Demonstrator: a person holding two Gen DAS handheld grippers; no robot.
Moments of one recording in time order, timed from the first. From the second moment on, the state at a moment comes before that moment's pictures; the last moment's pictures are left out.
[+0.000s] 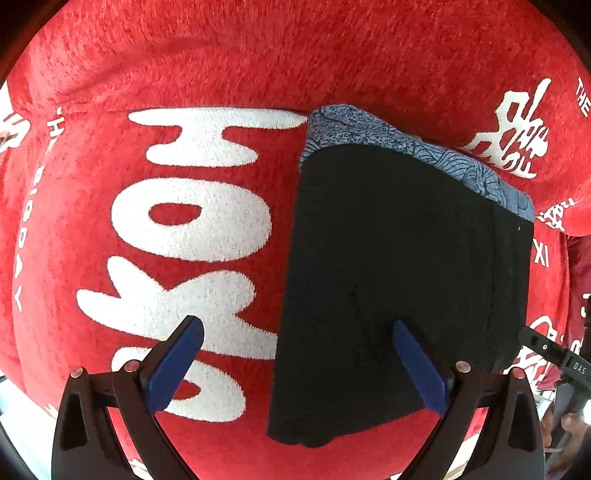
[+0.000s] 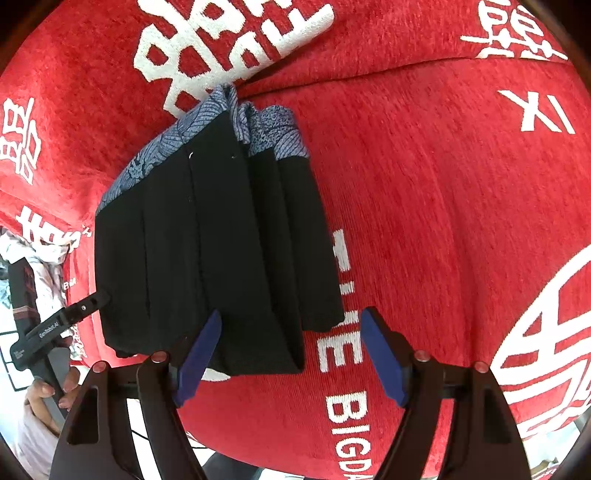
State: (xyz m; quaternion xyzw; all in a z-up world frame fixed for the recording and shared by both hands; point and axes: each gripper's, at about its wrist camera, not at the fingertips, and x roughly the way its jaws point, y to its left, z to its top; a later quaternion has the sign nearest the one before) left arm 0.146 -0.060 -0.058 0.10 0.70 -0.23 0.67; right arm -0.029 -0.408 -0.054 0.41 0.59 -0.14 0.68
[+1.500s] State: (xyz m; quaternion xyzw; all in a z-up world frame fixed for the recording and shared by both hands) left arm 0.151 -0.073 -0.051 0.04 0.67 -0.37 0.64; right arm -0.036 -0.464 -0.062 0.55 0.49 0.05 0.67
